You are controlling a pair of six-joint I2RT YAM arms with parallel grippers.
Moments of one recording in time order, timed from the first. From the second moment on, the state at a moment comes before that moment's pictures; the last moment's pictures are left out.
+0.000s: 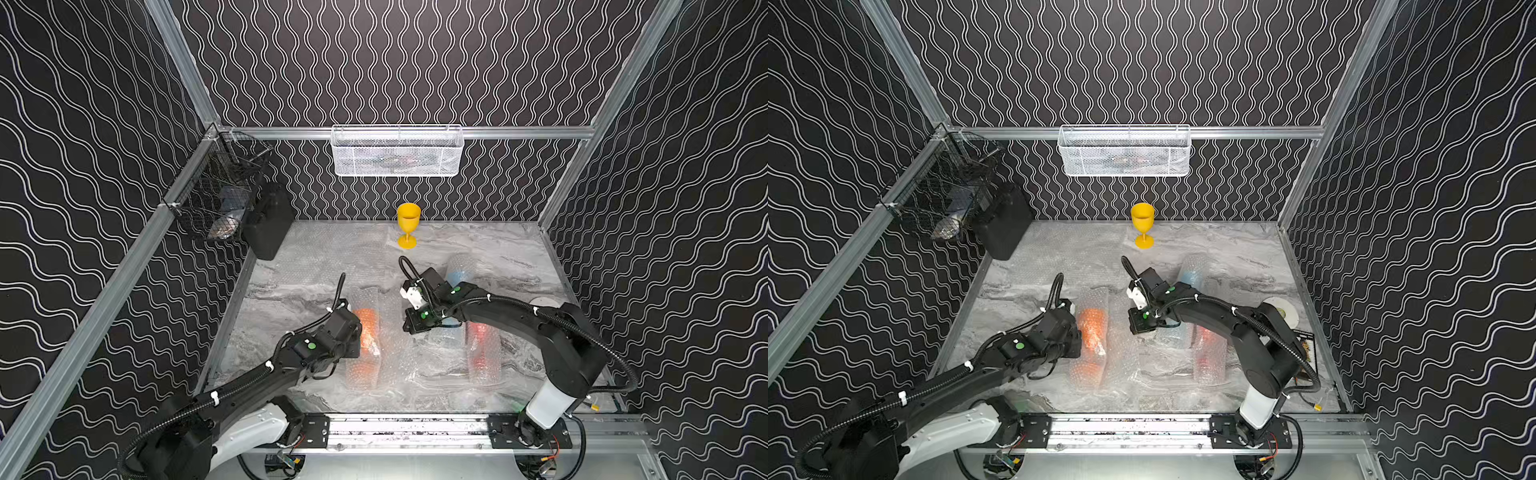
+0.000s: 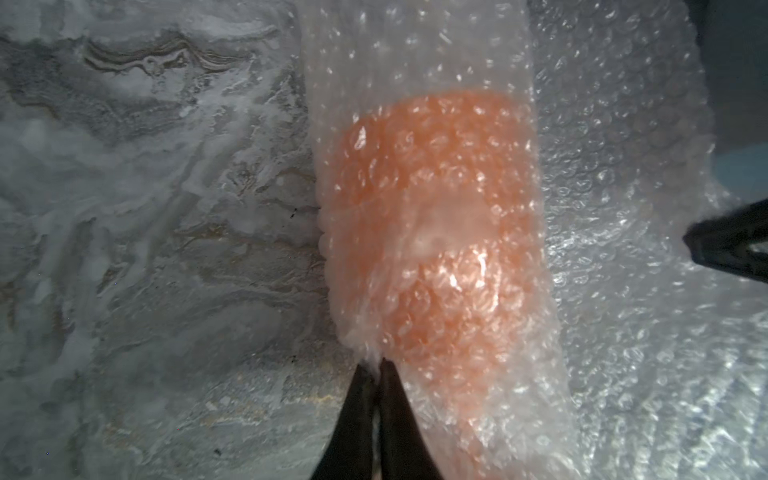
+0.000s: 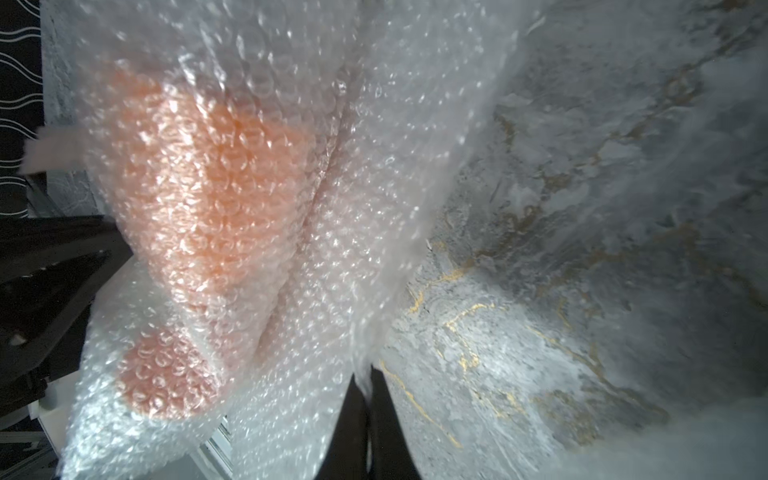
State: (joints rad) left arm -0.63 1.04 0.55 -0.51 -0.21 -0.62; right arm 0.75 1.73 1.14 -0.54 -0.33 0.40
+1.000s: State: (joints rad) left arm -0.69 1.07 0.70 -0.44 0.06 -0.61; right arm 0.76 1.74 1.07 -0.49 -0.30 0.44
